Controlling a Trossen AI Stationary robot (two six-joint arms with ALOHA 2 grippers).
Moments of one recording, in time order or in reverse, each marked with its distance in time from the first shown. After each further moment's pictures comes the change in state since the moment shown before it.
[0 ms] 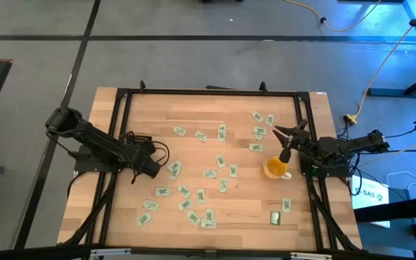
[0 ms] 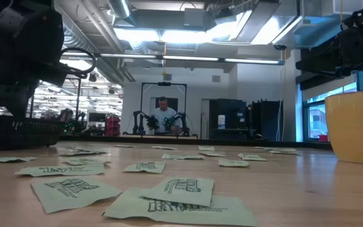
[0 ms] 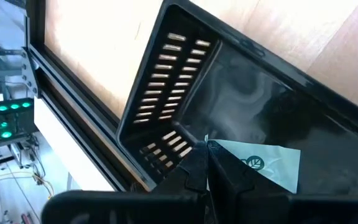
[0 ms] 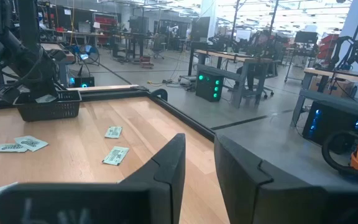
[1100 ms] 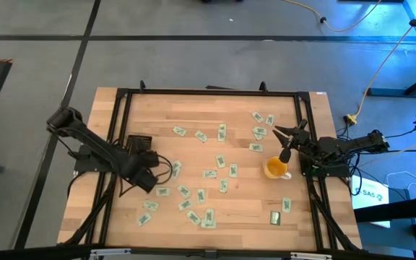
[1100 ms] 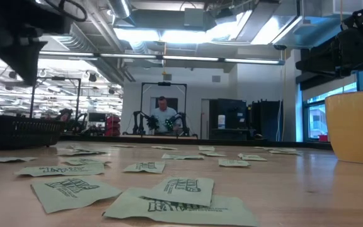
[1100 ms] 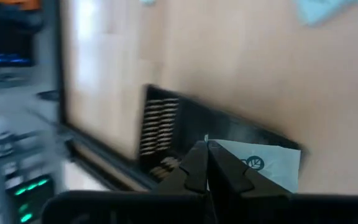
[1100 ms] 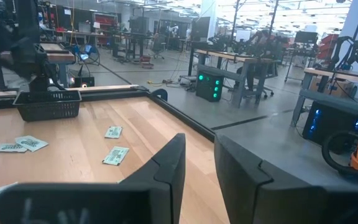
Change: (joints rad) left arm -0.207 0.009 0.294 -0.196 -0.060 0.103; right arm 0.000 0.000 0.000 0.000 0.000 -0.001
